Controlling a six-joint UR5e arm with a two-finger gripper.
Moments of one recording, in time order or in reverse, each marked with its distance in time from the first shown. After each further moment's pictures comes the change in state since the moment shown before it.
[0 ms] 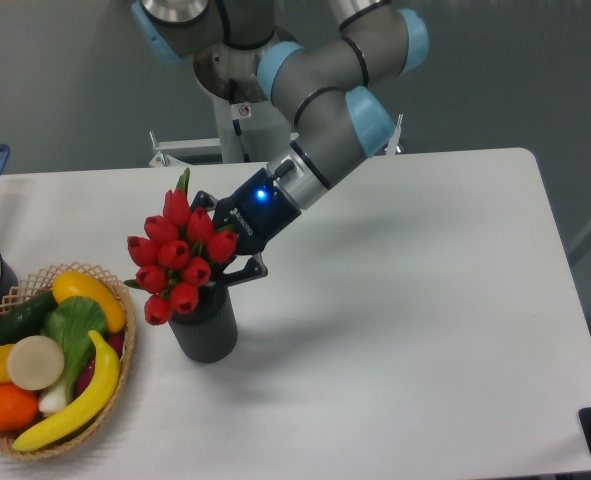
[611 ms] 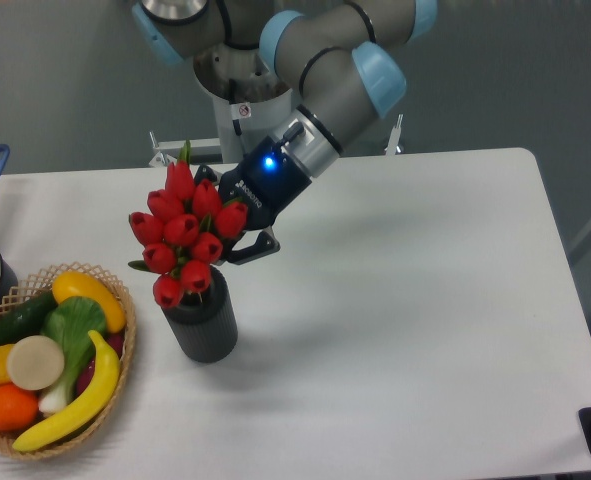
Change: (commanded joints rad) arm 0.020 0.054 0.077 0.002 -0.003 -0.143
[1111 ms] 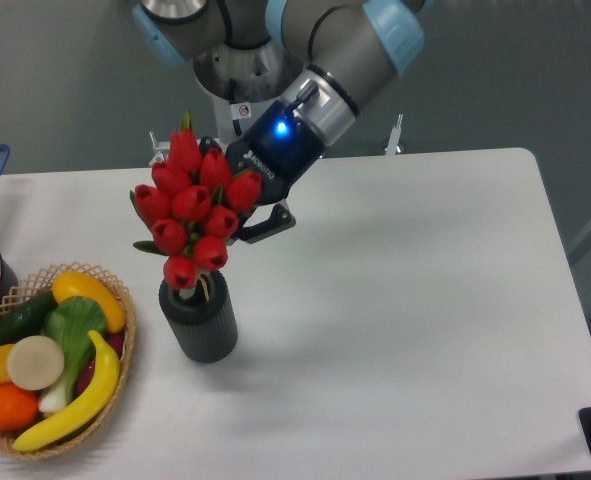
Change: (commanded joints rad) arm 0.038 0.009 0.101 -0.002 -0.066 -0.094
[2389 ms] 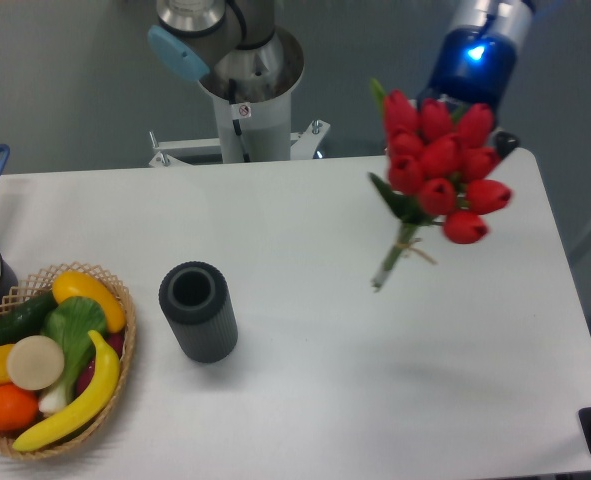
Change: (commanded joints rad) arm 0.377 -0.058 0.097 0.009 0.230 0.061
